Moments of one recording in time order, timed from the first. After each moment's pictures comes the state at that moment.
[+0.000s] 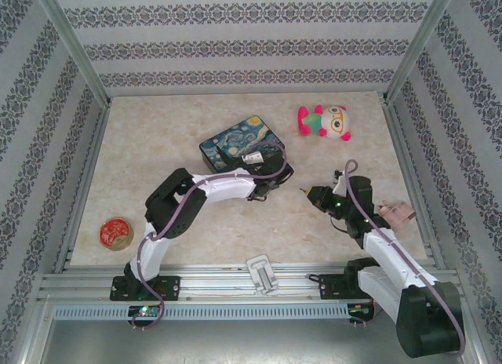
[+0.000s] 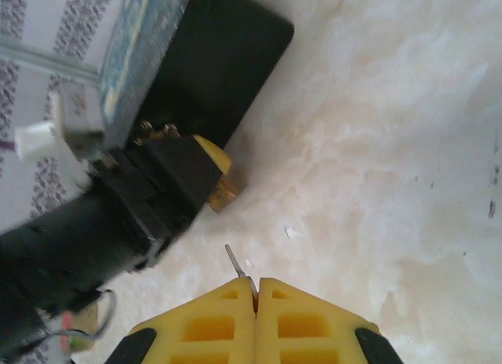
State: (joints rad) left arm -0.86 2.10 1.47 -0.48 -0.41 -1.17; right arm 0.14 0.90 0.27 0.04 -0.53 0.79
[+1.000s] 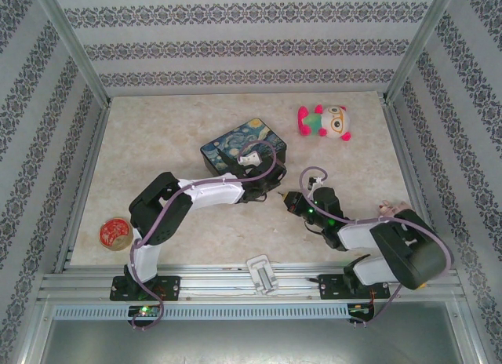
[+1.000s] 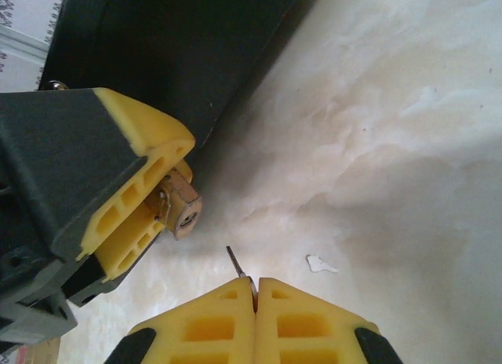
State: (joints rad) left arm -0.86 1.98 1.32 -0.25 -0.31 -1.26; right arm 0.47 1.41 0.18 0.77 -0.21 0.96
